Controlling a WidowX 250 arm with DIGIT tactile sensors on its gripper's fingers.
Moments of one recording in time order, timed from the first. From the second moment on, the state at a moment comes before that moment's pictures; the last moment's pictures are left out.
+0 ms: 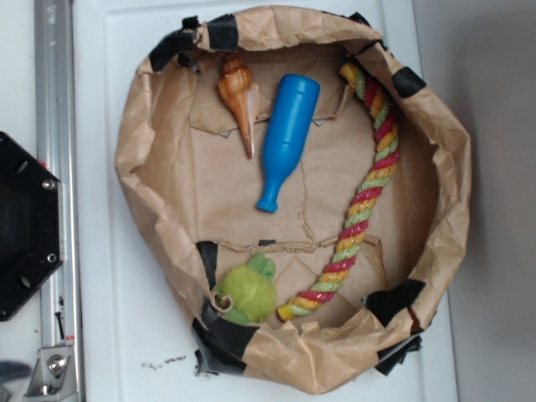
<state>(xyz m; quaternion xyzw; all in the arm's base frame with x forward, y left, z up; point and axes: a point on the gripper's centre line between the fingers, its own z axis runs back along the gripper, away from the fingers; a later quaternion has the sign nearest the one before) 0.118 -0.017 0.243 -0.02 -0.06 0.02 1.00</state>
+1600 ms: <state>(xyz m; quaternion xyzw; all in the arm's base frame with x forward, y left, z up) 0.290 0.020 0.053 -0.01 -0.12 0.32 0.94</state>
